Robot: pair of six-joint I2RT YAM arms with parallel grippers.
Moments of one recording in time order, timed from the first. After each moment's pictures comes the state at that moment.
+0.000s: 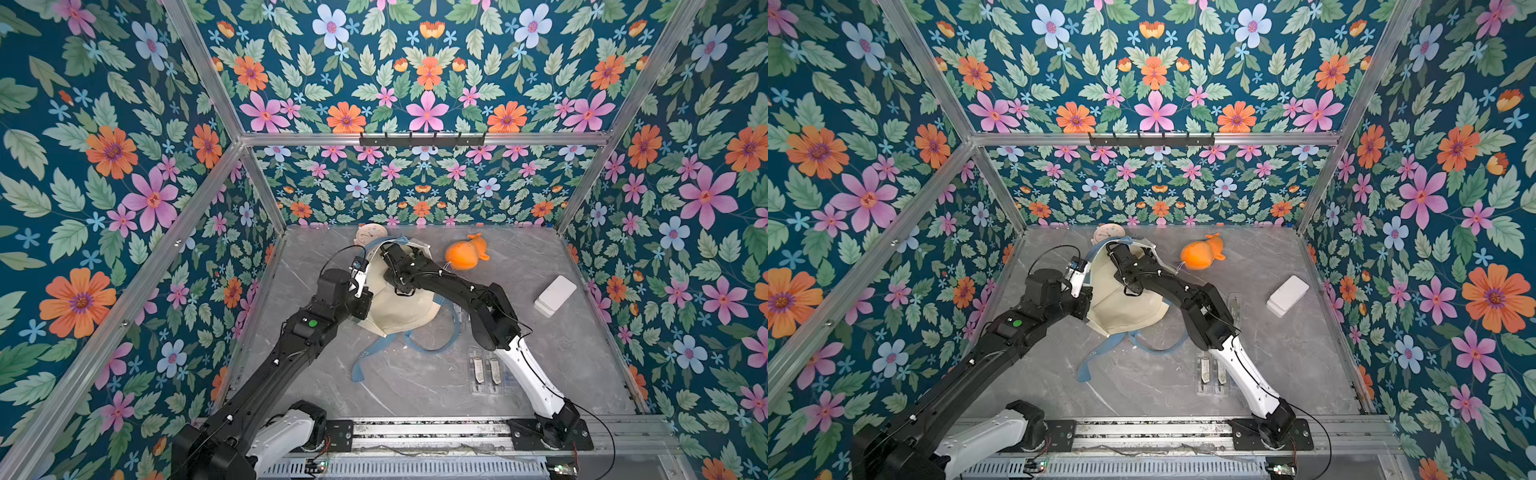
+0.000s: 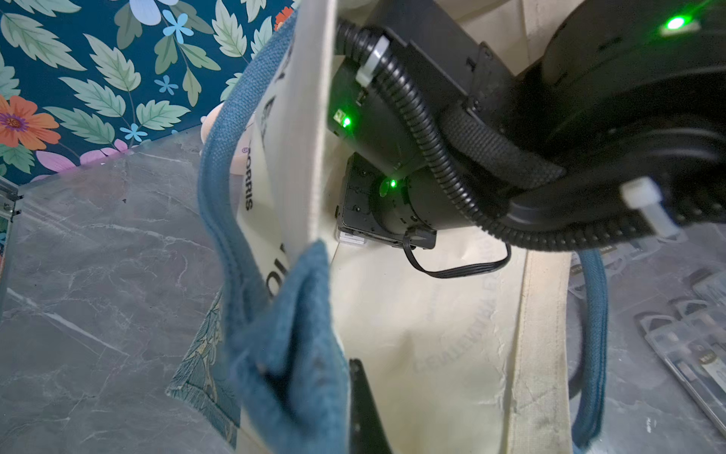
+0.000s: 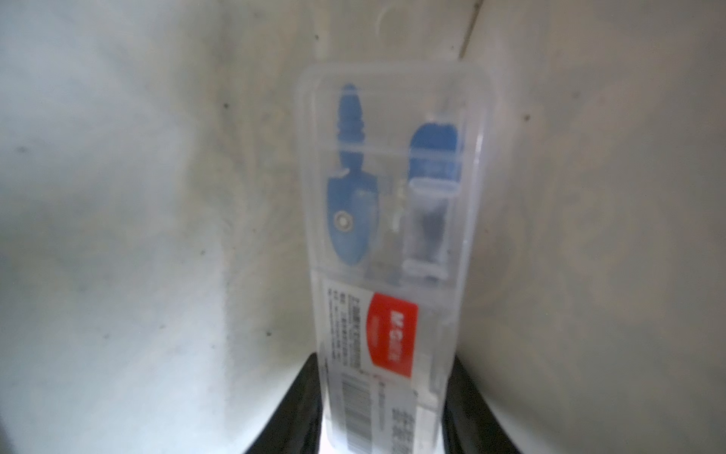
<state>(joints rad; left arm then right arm) -0.46 1.03 0.84 -0.38 0.00 0.05 0.75 2.54 2.23 -0.66 0.18 1.22</state>
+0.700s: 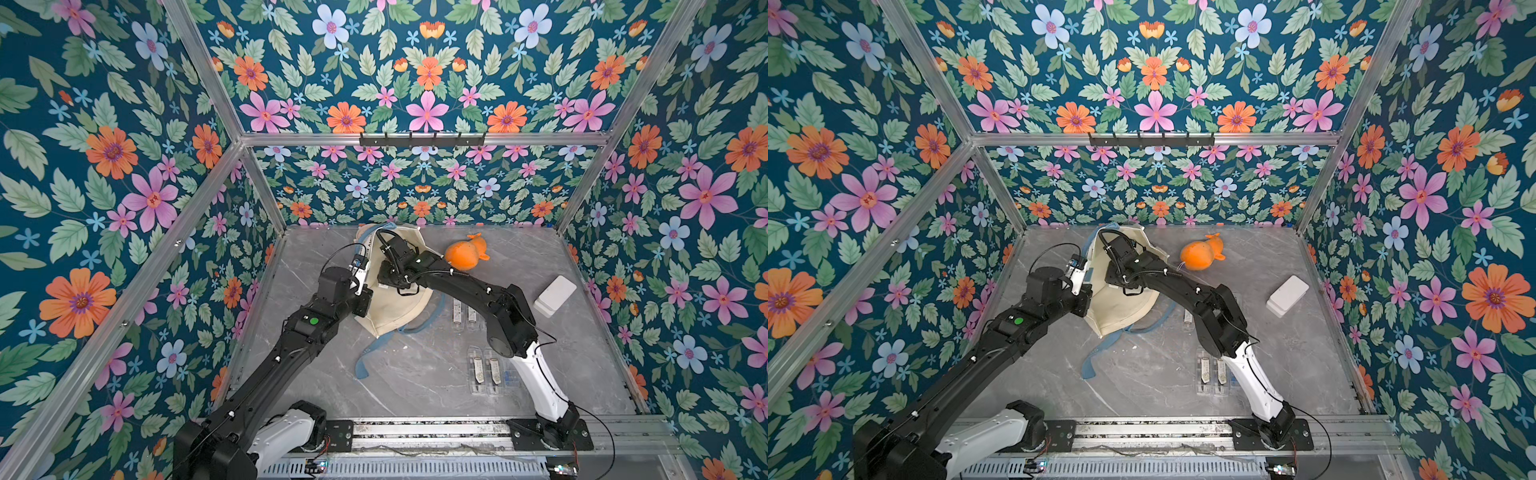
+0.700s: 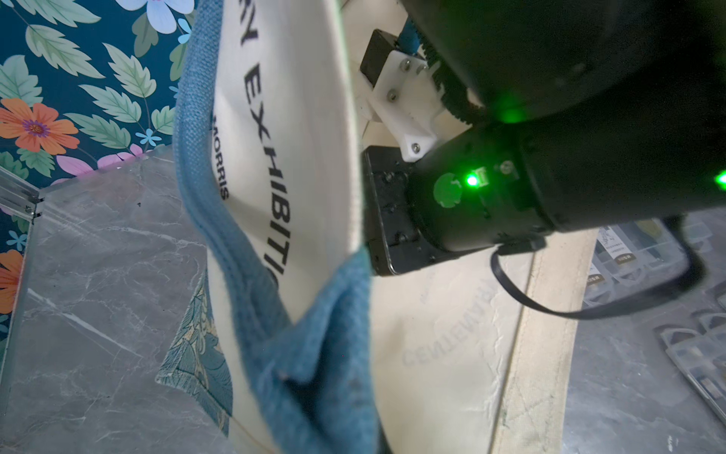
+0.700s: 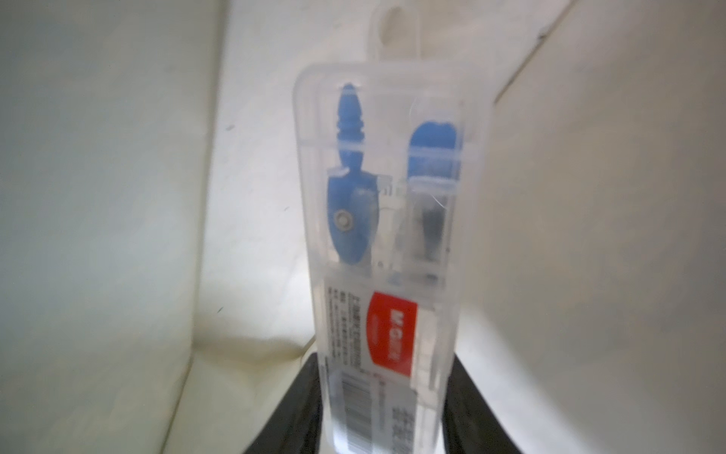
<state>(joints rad) -0.46 1.06 0.86 -0.38 -0.04 0.05 0.80 2.30 2.09 -0.65 -0.01 0.87</state>
